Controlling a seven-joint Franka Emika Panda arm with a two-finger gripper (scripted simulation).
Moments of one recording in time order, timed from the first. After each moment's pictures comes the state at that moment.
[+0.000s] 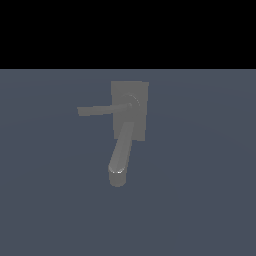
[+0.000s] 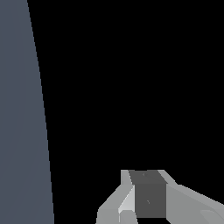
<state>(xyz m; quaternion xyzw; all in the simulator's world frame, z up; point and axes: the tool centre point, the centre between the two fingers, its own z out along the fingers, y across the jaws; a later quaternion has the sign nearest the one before) -0.136 0.172 0.637 0.50 0.12 0.30 0.80</state>
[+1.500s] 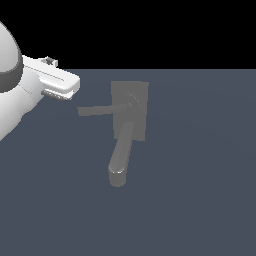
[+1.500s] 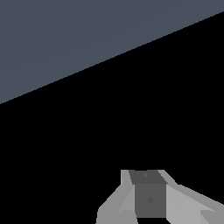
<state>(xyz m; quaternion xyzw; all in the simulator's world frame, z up) 0.012 0.219 0.305 0.15 0.53 0.10 0.83</state>
